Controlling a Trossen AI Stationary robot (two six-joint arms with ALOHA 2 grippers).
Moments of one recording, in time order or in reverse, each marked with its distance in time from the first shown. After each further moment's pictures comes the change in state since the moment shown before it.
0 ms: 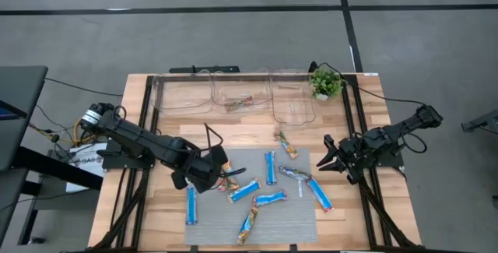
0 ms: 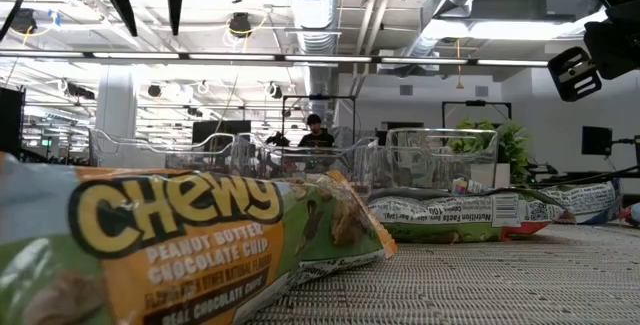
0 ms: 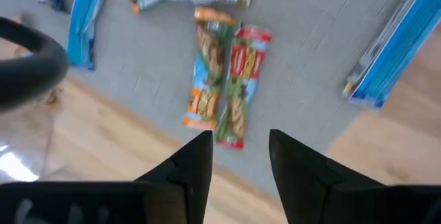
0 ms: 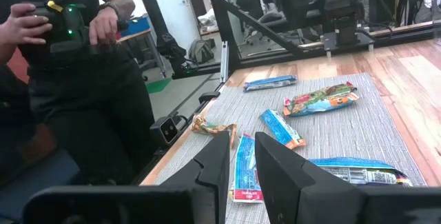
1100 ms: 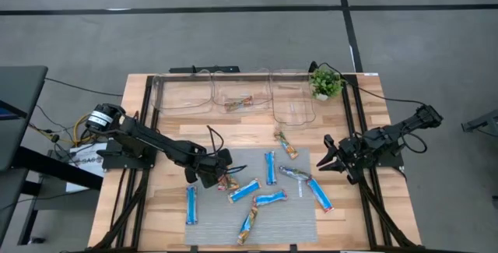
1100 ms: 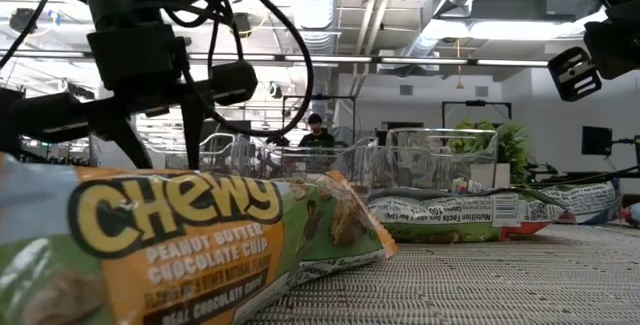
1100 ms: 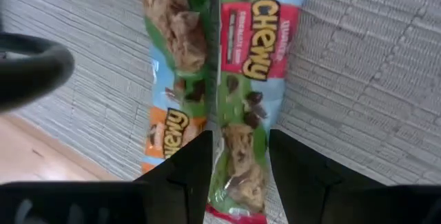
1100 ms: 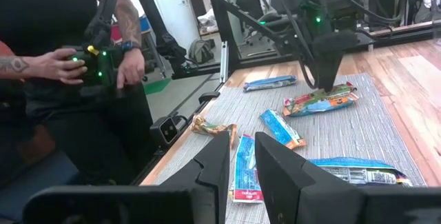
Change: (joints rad) left arm 0.124 0.063 -0.509 0.678 0.040 0.238; right arm 0.000 0.000 0.000 0.000 0.001 0.000
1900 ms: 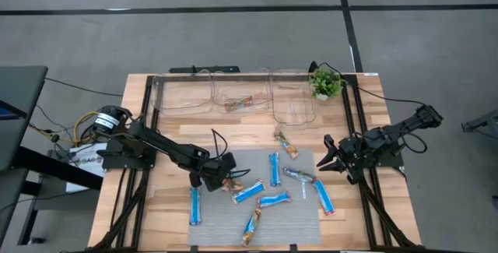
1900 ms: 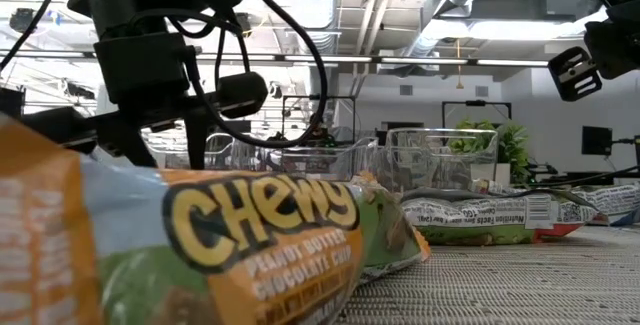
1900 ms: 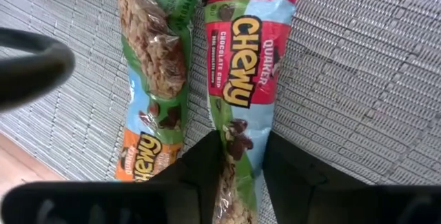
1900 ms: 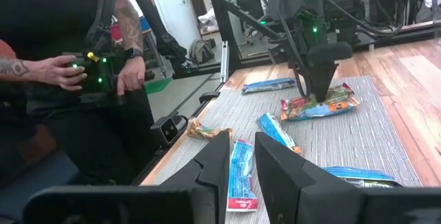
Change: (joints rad) left arm -0.008 0.079 0.001 0.099 0.027 -0.045; right arm 0.000 0.000 0.000 -0.003 -0.002 0.000
